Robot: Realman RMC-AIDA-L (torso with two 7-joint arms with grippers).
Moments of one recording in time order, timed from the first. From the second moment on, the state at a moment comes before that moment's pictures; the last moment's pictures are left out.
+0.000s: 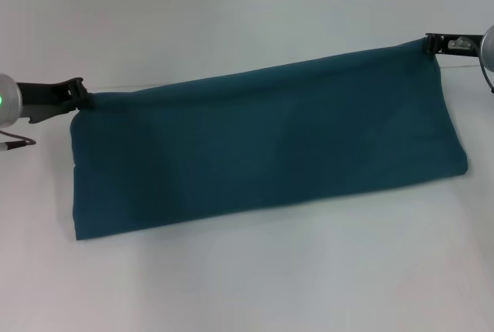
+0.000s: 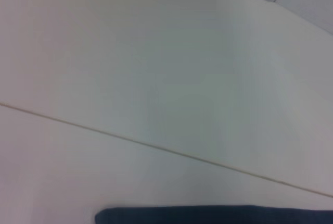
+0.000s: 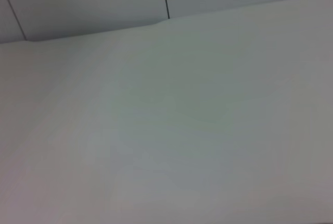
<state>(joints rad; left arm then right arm) -0.82 -2.03 0.72 0.70 2.48 0.89 -2.67 0.84 1.98 -0.78 -0.56 -2.44 -0.51 2.42</state>
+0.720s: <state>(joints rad) -0.83 -2.04 0.72 0.69 2.49 0.86 -2.69 0.86 1.98 -0.79 -0.55 -2.48 -0.49 2.42</state>
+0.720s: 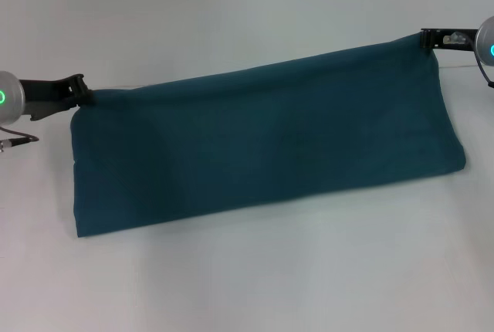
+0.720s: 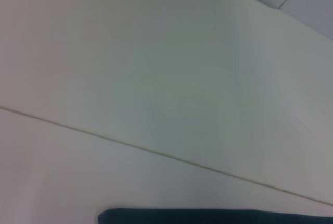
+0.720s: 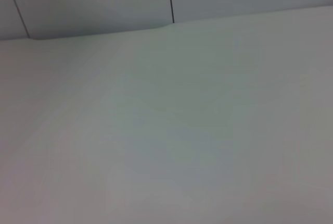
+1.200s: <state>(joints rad) -0.82 -2.04 0.70 0.69 2.48 0.84 -2.69 0.87 1.95 -0.78 -0.54 -2.50 -0.50 2.42</state>
